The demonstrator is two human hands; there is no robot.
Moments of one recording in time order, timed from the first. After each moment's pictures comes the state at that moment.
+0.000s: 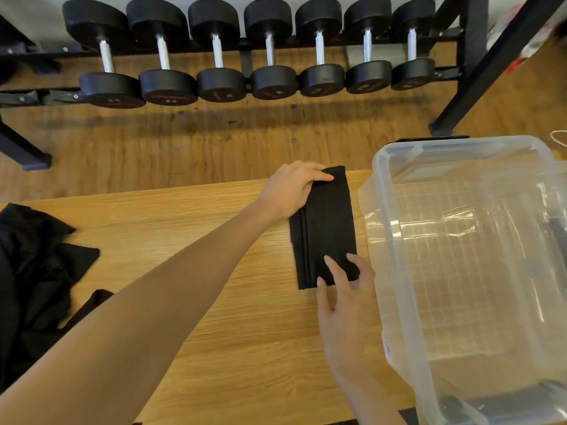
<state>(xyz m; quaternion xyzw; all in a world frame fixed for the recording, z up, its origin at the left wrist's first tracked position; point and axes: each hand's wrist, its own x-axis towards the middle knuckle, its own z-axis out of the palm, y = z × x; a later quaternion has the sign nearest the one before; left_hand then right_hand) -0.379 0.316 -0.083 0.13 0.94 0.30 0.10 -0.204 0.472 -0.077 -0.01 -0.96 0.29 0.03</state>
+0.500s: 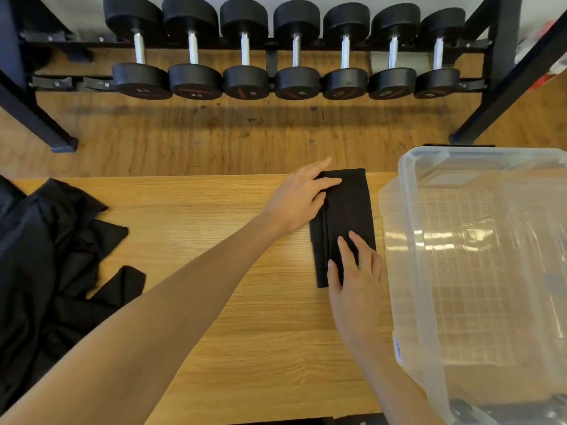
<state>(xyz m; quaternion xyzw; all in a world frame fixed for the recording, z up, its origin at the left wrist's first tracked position) -0.340 0.303 -0.081 0.09 0.94 0.32 0.07 -0.227 0.470 -0.087 0.07 -0.99 0.15 0.02</state>
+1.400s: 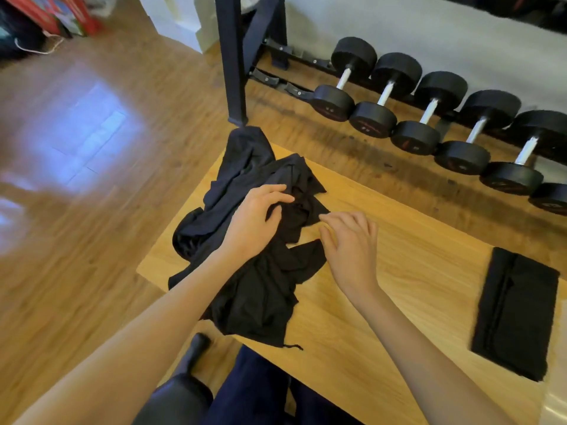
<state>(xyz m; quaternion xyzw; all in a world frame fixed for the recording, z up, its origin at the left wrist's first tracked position) -0.057 0.030 -0.003 -0.31 0.88 0.35 -0.09 -0.162 0.188 -0.016 0.42 -0.87 0.24 -0.02</state>
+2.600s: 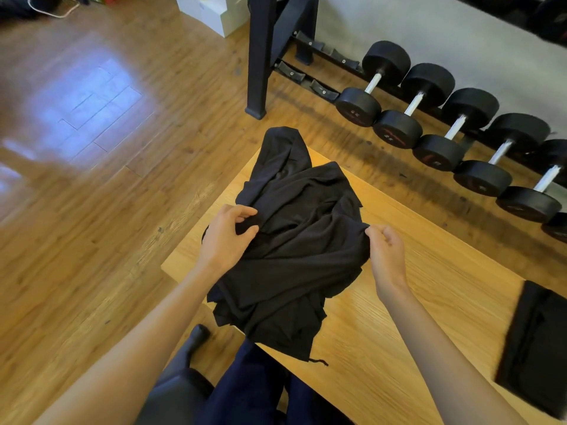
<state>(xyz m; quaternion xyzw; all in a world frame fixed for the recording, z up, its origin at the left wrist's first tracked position) 0.034 -0.030 -0.027 -0.48 0.77 0.41 -0.07 -0.162 0.140 -0.008 0.03 -0.80 0.50 -0.33</state>
